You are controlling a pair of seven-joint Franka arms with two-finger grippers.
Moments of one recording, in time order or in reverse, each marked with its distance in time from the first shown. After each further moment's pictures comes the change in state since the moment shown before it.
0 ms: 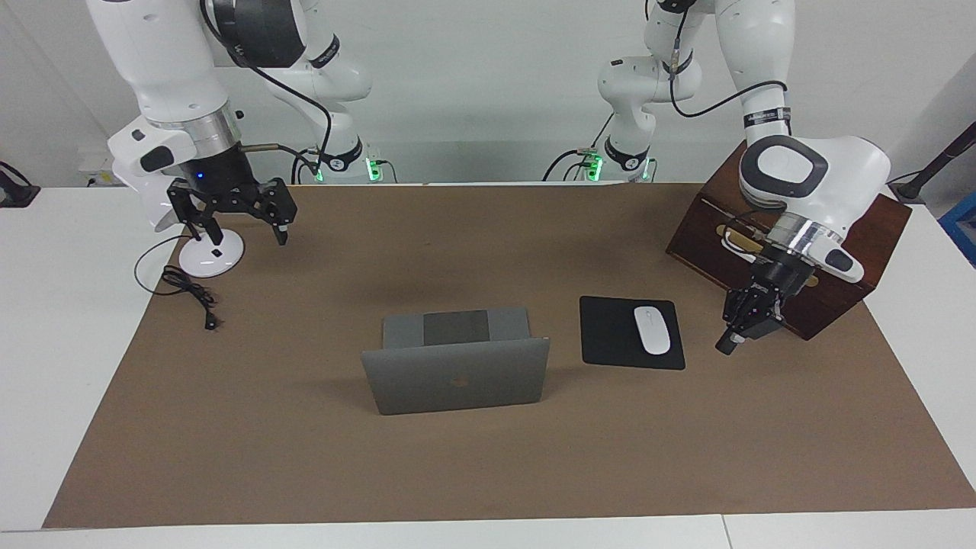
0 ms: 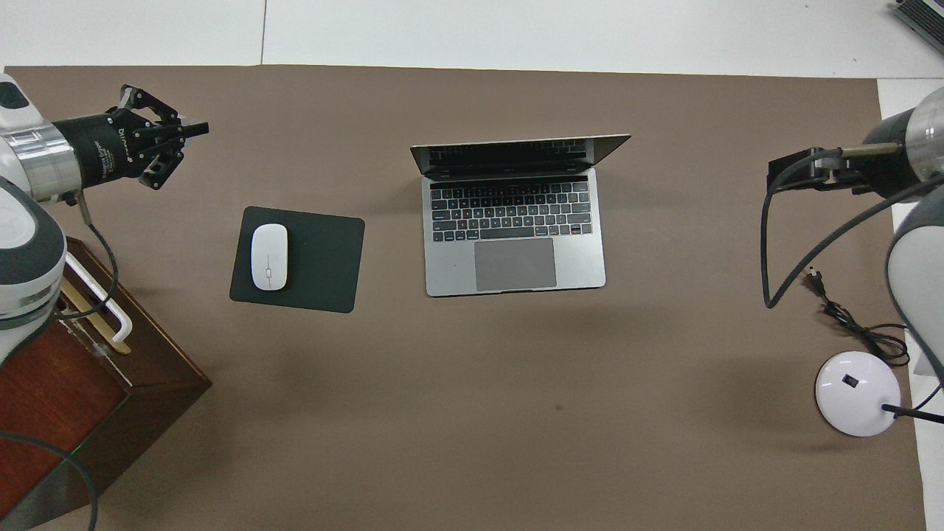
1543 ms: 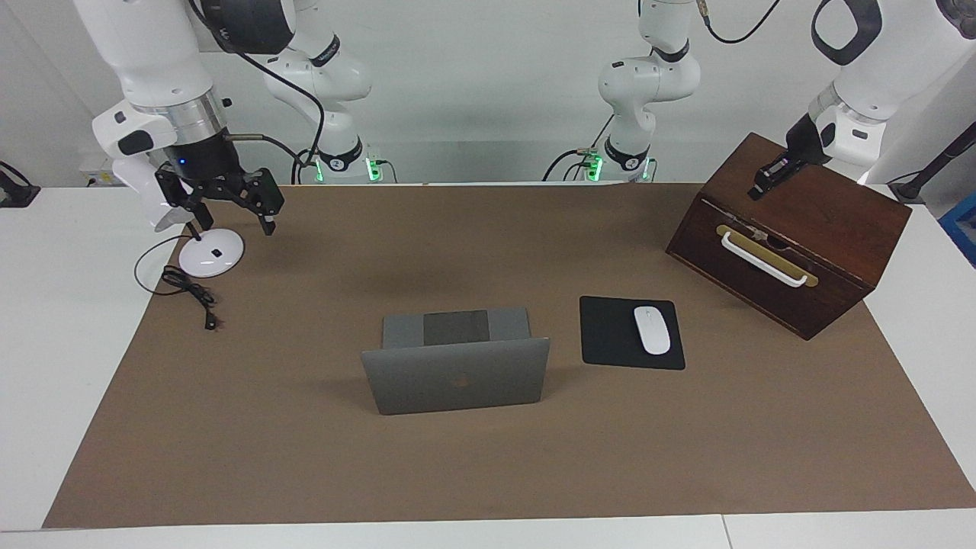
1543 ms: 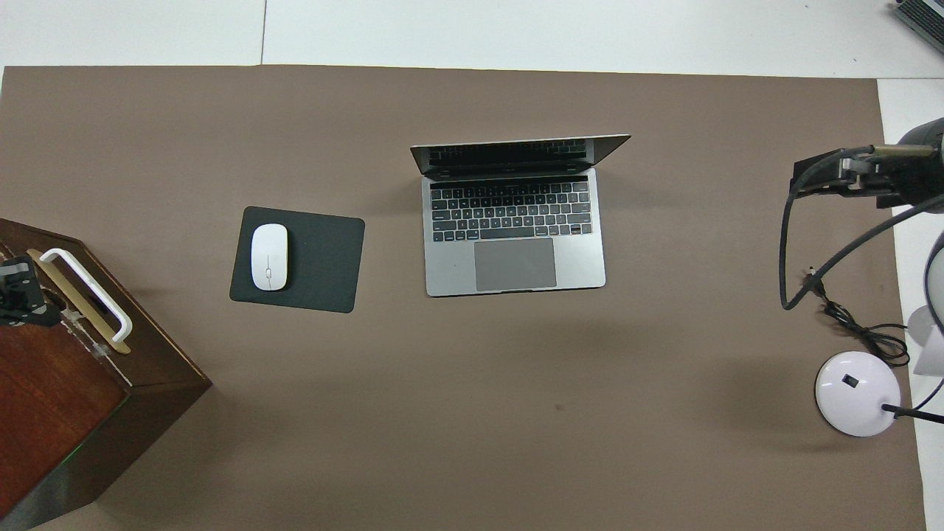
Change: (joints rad) left arm 0.062 -0.336 0.047 0.034 0.676 -0.884 0.274; right arm 0.028 -0.032 -0.051 -0.002 0.000 -0.034 0.079
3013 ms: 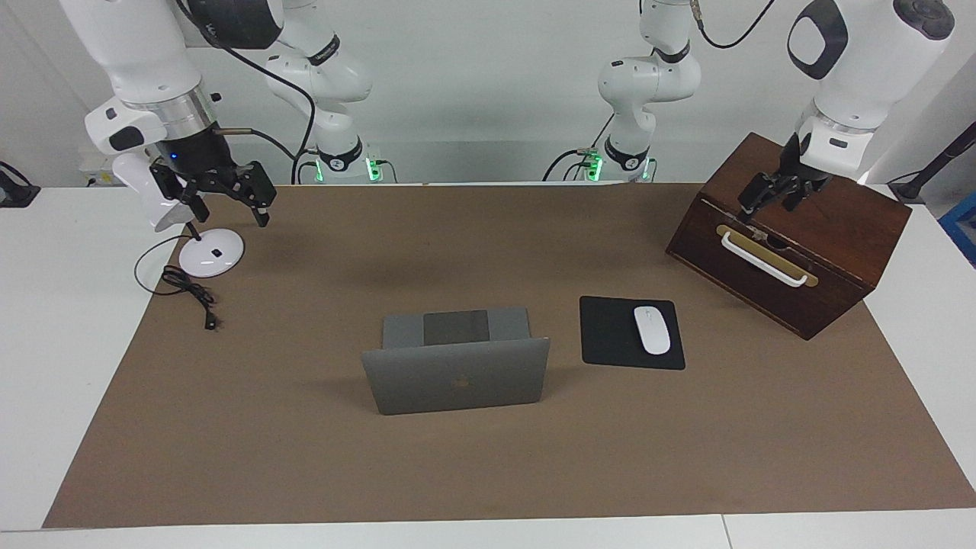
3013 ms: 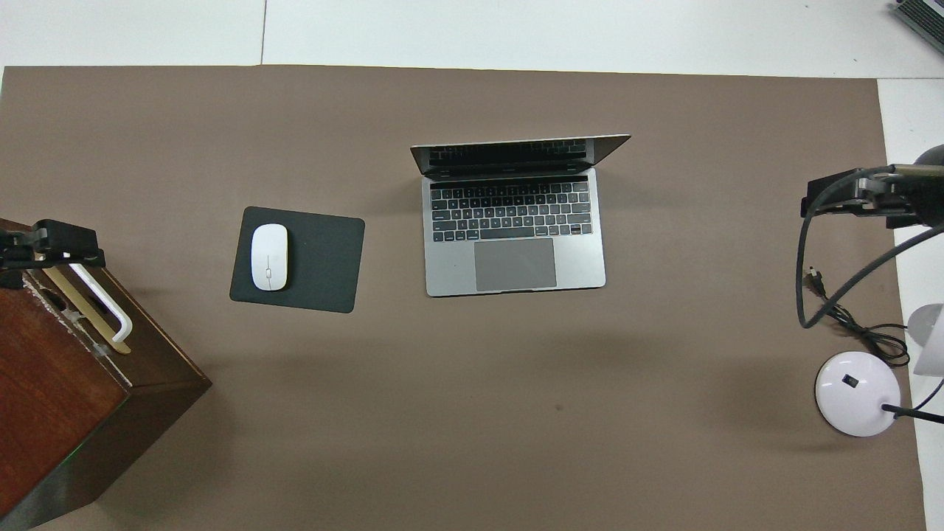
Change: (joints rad) left arm -0.057 0.044 -0.035 0.006 0.112 0.172 0.152; right arm -0.101 -0.041 0.069 -0.061 0.027 -0.013 -0.024
